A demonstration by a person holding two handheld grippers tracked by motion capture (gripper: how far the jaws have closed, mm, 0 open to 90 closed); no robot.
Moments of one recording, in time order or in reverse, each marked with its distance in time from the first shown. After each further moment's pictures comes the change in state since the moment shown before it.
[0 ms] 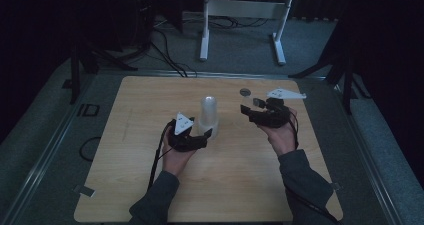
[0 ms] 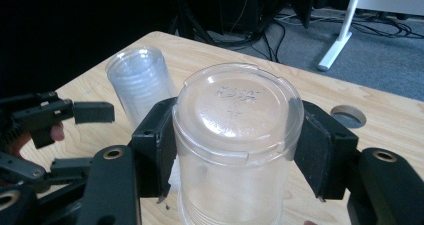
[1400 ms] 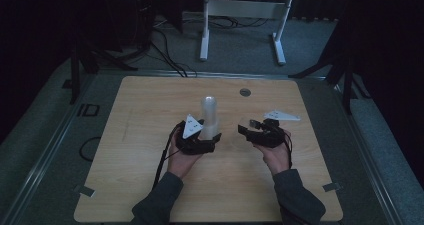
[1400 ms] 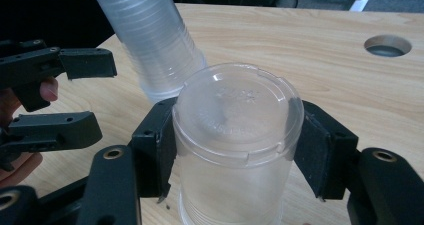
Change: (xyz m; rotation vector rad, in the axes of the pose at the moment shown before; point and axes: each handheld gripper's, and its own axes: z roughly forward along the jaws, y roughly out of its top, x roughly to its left) left arm -0.023 0.006 0.004 0.002 -0.085 0.069; right arm 0.003 -0.066 0.013 0.045 0.046 0.131
